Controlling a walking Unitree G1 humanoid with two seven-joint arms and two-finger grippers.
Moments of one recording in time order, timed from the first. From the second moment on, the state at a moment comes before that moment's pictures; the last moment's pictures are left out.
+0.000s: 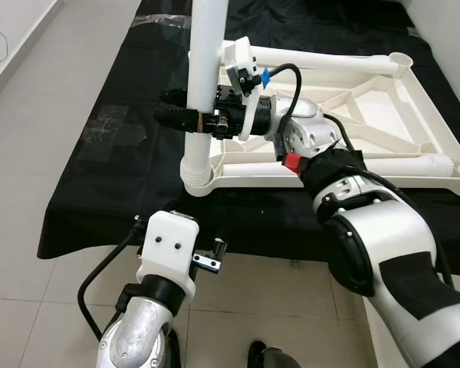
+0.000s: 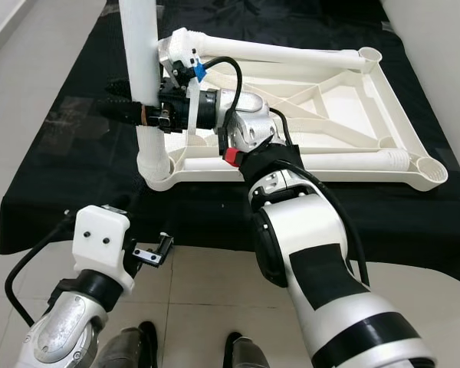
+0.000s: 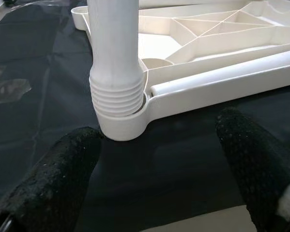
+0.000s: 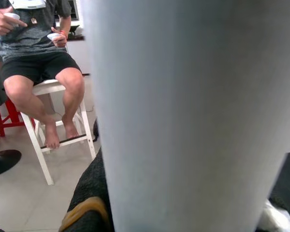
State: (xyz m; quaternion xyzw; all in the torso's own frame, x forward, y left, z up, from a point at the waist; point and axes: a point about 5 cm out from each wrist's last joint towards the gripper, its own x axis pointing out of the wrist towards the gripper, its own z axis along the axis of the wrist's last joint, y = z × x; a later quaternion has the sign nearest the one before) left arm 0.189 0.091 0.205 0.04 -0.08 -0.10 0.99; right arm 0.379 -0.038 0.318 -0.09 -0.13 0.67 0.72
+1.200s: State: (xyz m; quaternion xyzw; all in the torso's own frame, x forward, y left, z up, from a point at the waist) left arm 0.188 0.094 0.207 0.05 -0.08 -0.08 0.99; right arm 0.367 -0.017 0.315 -0.05 -0.10 0.75 0.66
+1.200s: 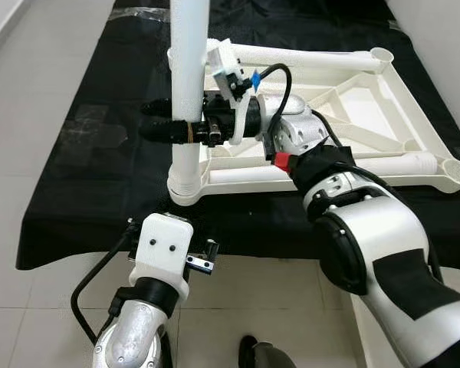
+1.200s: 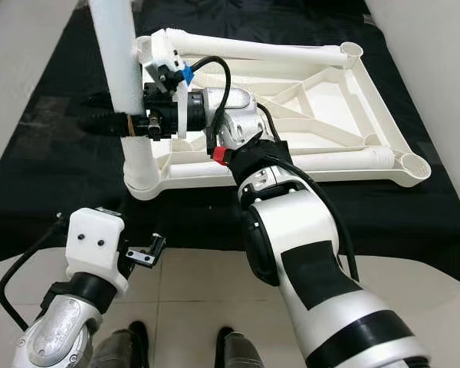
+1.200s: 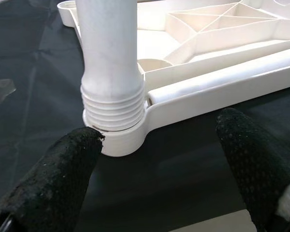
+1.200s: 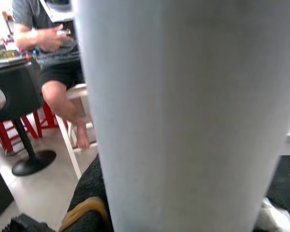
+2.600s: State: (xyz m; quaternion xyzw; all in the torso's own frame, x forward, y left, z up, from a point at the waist) left arm 0.195 0.101 0.217 0.06 -0.10 -0.07 0.99; right arm 0.355 0.009 0.306 -0.13 -0.09 0.77 0.62
